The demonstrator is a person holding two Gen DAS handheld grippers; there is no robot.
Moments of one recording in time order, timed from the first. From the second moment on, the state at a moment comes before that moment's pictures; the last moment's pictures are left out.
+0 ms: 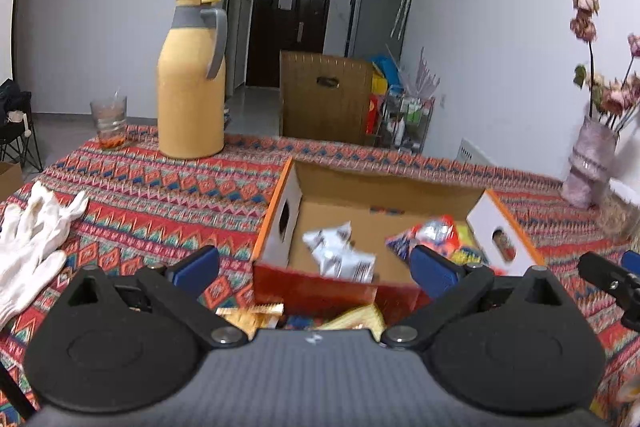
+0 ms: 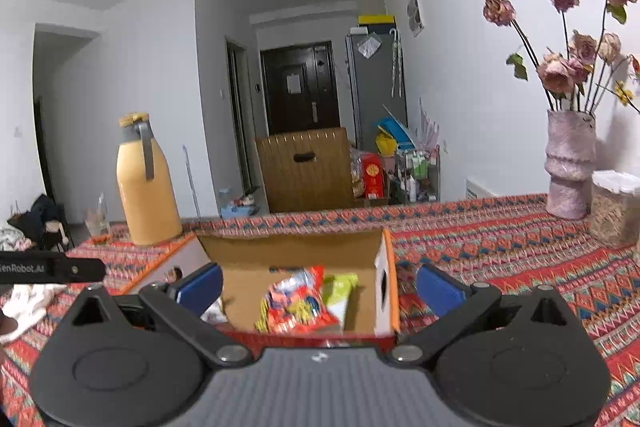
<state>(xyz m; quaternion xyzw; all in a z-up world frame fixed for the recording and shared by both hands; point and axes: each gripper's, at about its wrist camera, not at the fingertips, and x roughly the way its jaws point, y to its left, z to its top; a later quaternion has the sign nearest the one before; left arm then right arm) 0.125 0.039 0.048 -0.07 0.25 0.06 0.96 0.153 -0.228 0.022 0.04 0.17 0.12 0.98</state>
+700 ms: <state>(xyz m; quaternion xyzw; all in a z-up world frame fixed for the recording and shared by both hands) 0.083 0.041 -0.032 -0.06 0.27 0.08 0.96 0.107 -0.243 -0.050 0.05 0.26 0.10 0.96</state>
